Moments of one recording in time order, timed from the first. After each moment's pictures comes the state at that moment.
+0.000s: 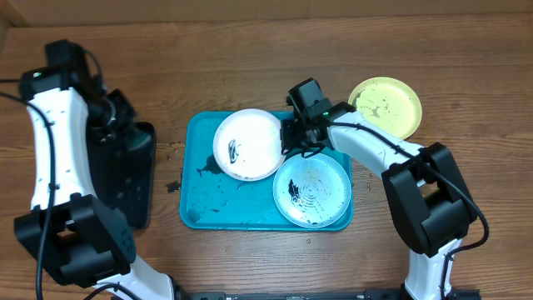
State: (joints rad) left arm 0.29 1.82 1.70 -1.28 0.13 -0.32; right arm 0.52 2.03 1.36 -0.49 -0.26 0.46
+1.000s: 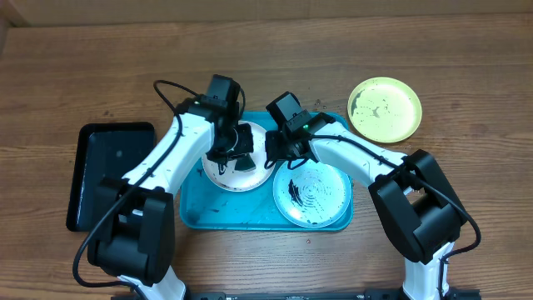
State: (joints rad) left arm -0.29 1.82 1.26 -0.81 0.18 -0.44; right arm 0.63 2.03 1.36 -0.51 -0.14 0.57
